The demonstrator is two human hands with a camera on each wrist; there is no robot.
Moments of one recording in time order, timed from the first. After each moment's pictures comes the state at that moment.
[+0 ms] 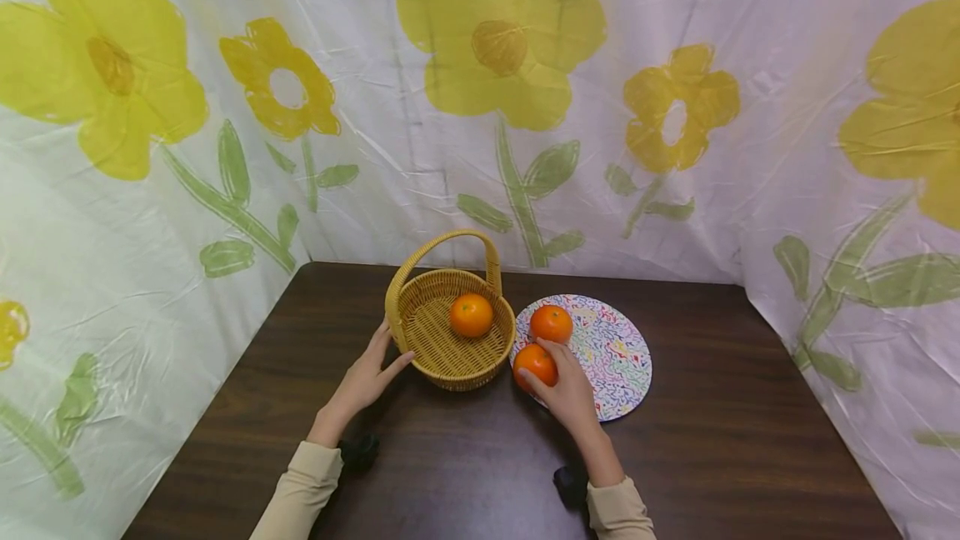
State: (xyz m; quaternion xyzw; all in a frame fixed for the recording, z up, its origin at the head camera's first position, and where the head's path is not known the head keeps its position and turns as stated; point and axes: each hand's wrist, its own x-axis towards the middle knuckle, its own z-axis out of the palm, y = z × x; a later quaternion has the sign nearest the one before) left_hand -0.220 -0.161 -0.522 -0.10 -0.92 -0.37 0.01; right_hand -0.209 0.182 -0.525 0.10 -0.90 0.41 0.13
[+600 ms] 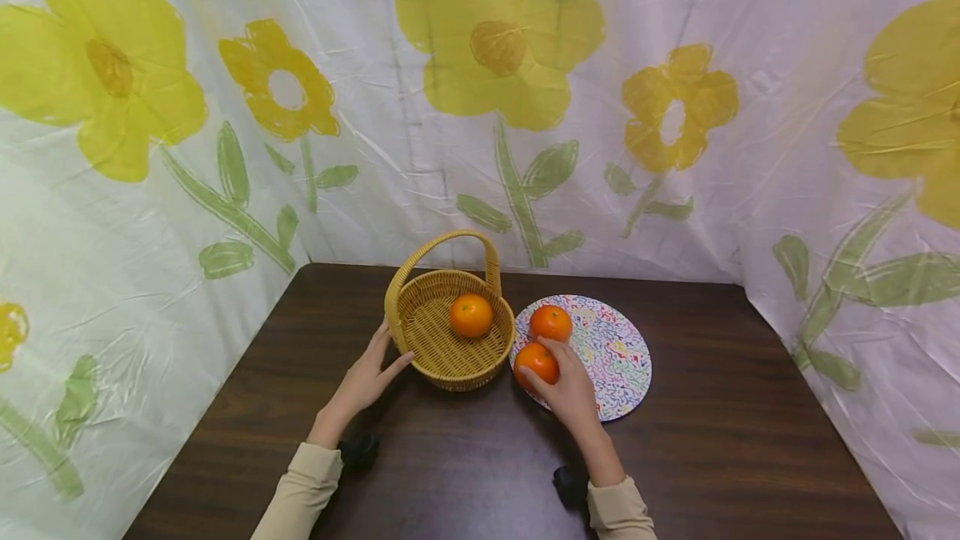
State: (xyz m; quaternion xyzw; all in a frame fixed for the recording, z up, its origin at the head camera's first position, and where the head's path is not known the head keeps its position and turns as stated) left_hand -0.220 -0.160 -0.521 -0.10 -0.92 -0.37 0.01; right_hand -0.208 0.182 -0.521 0.10 -0.89 0.41 0.16
